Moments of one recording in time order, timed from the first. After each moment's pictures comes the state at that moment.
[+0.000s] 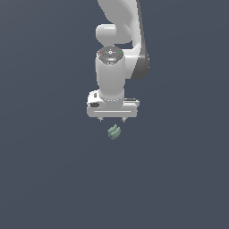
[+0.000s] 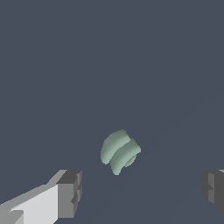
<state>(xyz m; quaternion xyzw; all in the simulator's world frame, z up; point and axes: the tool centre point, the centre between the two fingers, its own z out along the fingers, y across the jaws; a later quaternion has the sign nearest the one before) -0.003 -0.008 0.183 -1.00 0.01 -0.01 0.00</state>
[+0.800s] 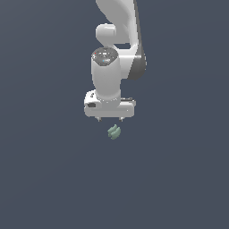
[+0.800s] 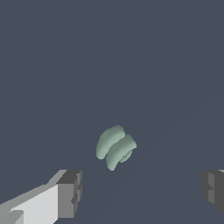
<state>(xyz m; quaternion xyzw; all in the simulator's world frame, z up) -0.009 -0.019 0.180 -1.00 0.01 0.00 0.01</state>
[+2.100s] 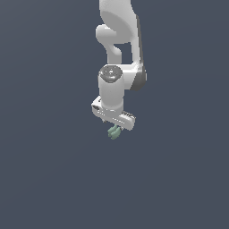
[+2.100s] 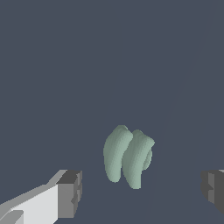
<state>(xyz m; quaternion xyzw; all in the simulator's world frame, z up) -0.017 -0.006 0.124 -0.97 0.24 0.00 0.01</state>
